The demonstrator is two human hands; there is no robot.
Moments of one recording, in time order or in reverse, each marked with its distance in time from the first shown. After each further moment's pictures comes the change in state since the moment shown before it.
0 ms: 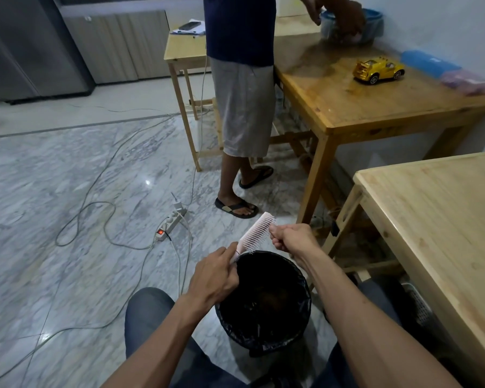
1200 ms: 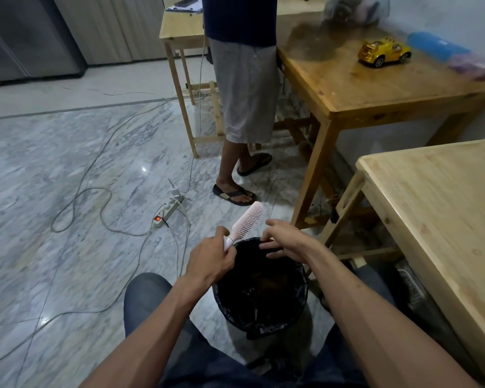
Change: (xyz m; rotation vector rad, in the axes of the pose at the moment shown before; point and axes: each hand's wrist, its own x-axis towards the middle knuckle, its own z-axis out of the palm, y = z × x) left_hand 0.008 -0.007 0.005 -0.027 -0.042 -0.197; right_hand -0.008 0.007 0.005 -0.341 -0.335 0.194
